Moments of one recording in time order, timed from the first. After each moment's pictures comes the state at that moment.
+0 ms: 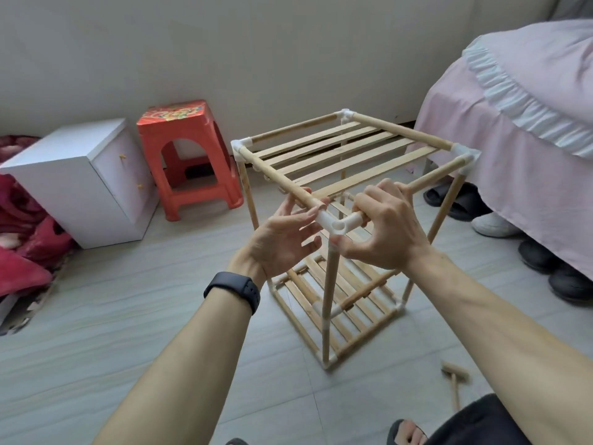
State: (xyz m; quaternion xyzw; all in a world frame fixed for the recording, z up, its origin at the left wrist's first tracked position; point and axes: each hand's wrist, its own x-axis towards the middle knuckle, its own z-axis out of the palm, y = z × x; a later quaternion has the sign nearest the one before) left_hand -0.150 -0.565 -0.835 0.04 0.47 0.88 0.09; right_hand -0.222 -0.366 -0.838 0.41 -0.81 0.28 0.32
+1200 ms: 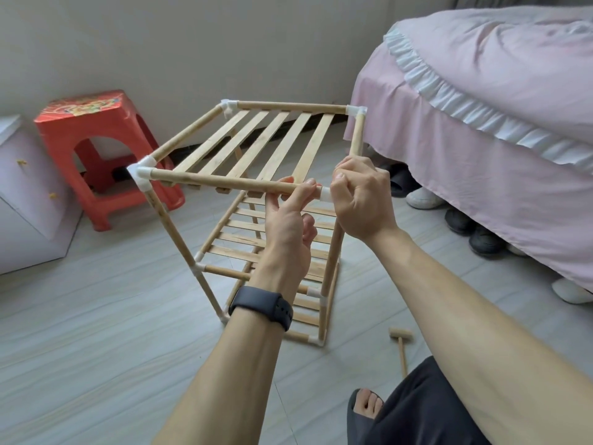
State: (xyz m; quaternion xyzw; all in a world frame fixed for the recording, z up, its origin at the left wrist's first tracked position) left_hand -0.170 -0.431 -0.824 -0.15 0.43 0.89 -0.08; right_hand -0.236 -0.319 -0.836 0.25 -0.81 0.39 0.36
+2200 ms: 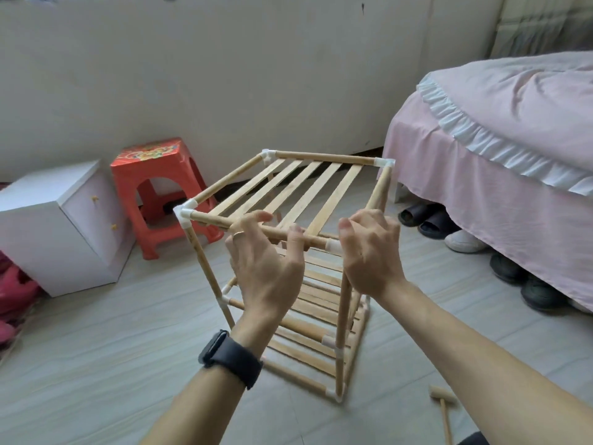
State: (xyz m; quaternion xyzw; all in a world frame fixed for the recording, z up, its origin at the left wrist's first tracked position) left_hand -0.144 -0.496 -0.813 -0.13 0.83 0.37 -0.39; right_hand -0.225 -0.351 -0.835 0.26 -0.84 0.38 0.30
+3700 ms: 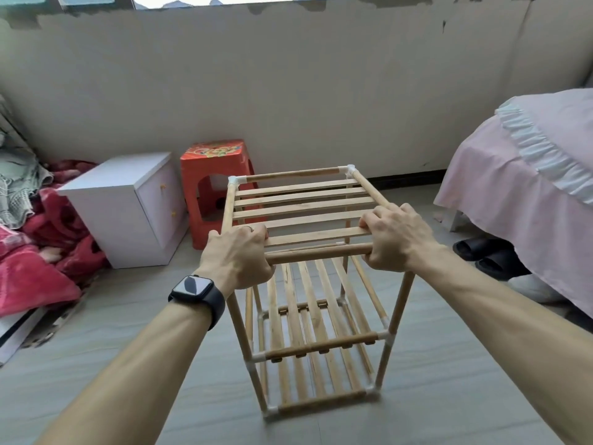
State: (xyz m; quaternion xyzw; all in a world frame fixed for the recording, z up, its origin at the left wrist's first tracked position) left_hand -0.140 -0.659 -0.785 -0.15 0.98 -0.05 -0.11; right_hand -0.298 -0.413 -0.788 0.39 -0.91 -0.01 0.15
